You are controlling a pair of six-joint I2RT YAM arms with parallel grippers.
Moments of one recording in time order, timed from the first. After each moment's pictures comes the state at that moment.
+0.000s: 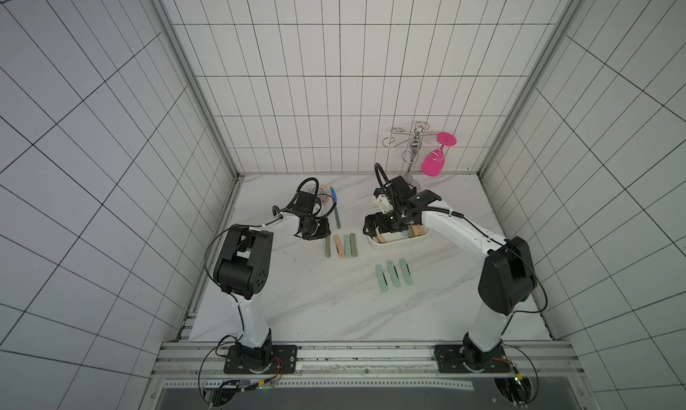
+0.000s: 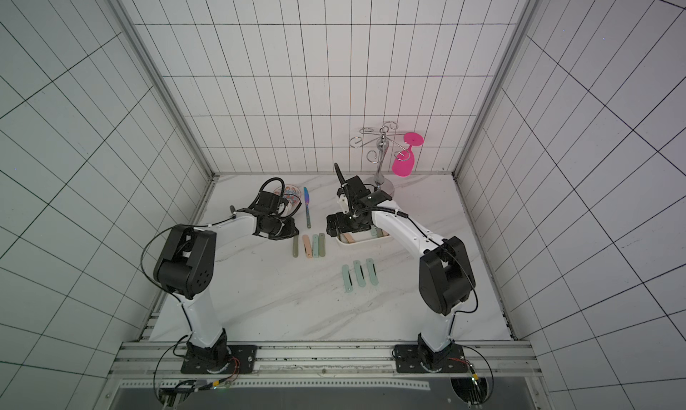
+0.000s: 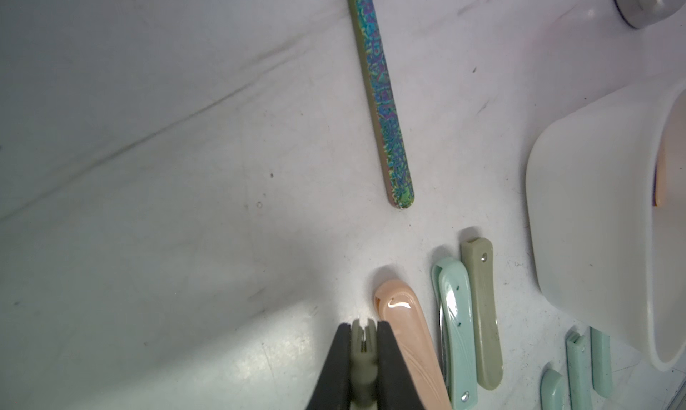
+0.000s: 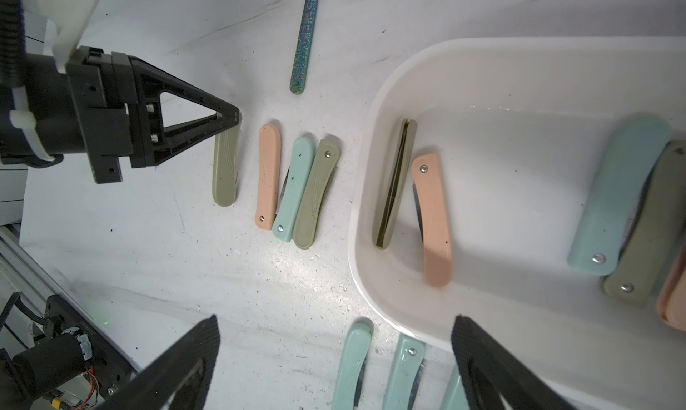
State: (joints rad) left arm -0.27 1.89 1.19 -0.38 0.37 -0.35; right arm 0.55 1.79 1.53 -0.82 -0.24 0.23
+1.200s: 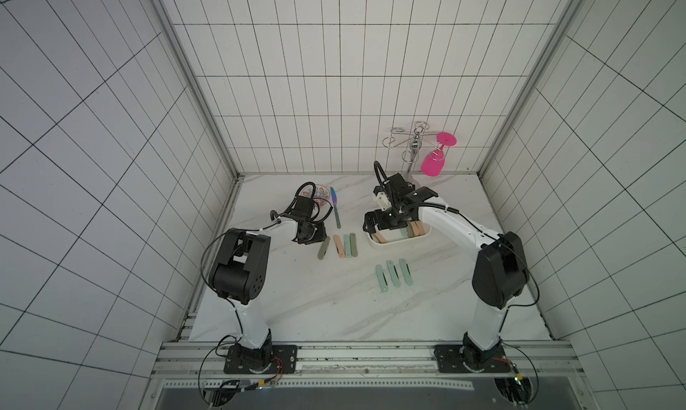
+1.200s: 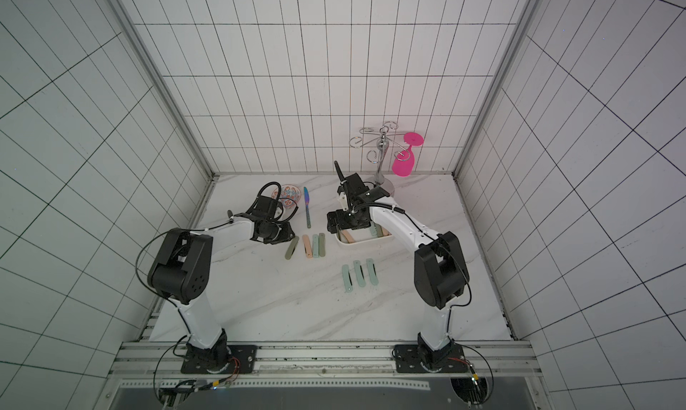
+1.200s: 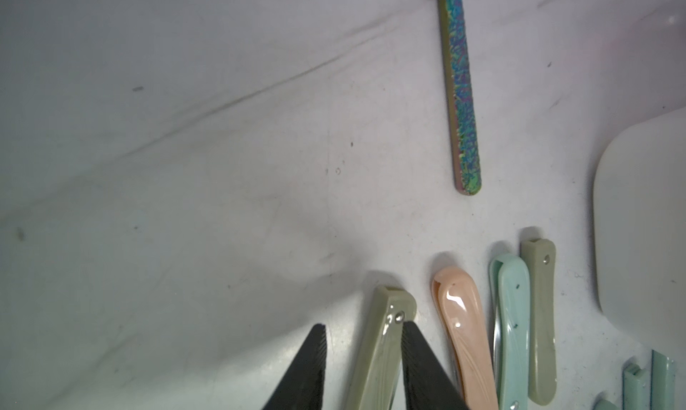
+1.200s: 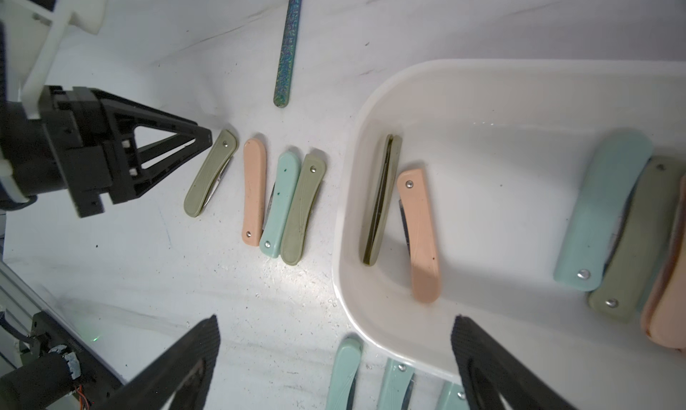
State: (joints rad) left arm -0.27 1.83 1.11 -0.37 0.23 -0.40; right arm 0.53 1.86 1.60 -0.84 -0.21 0.23
